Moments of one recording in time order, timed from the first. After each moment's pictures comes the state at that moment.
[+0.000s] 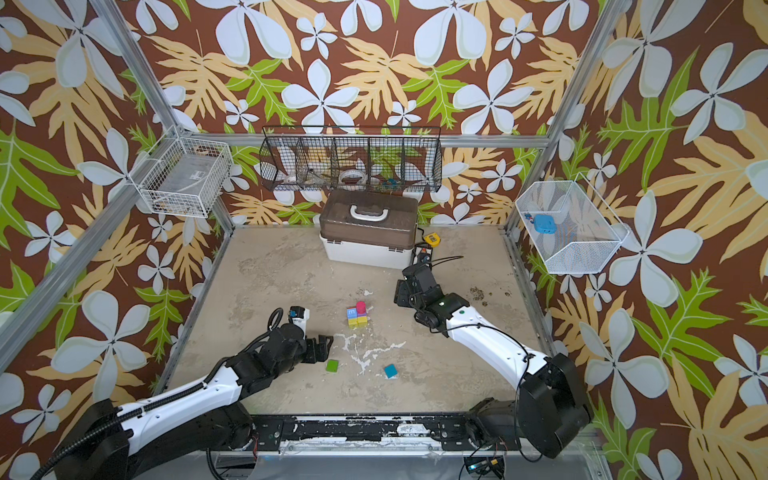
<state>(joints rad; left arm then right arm) -0.75 0.97 0.35 -0.13 -0.21 -0.64 0.55 1.36 0.95 -0.34 0.25 0.57</state>
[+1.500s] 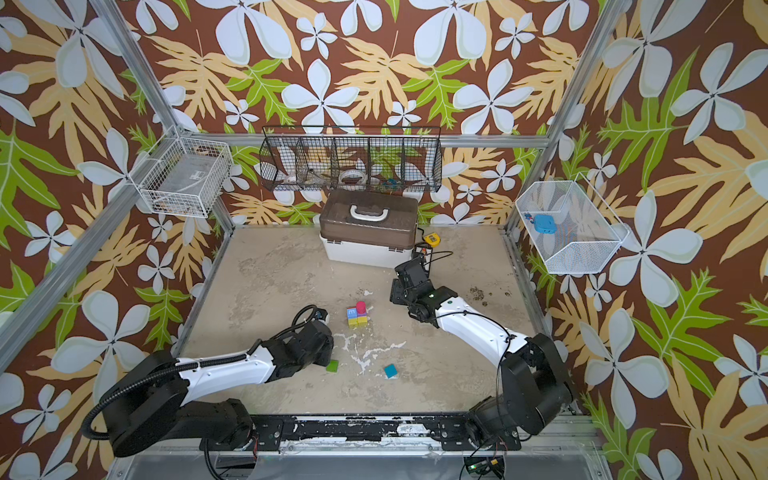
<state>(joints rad) -0.82 1.34 0.51 -0.17 -0.29 -0.52 0.55 1.47 1.01 -0.35 0.24 0.58</state>
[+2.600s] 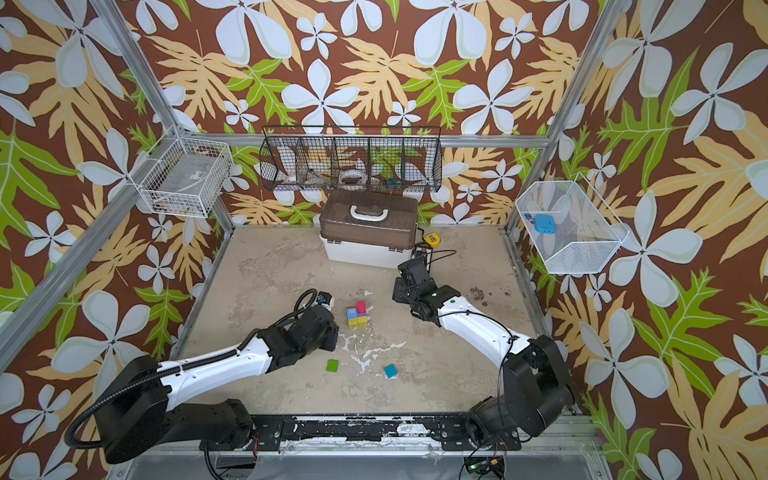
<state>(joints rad) -0.83 1.28 0.75 -0.29 -0.30 -0.48 0.52 1.45 1.00 -0.36 0.24 0.58</state>
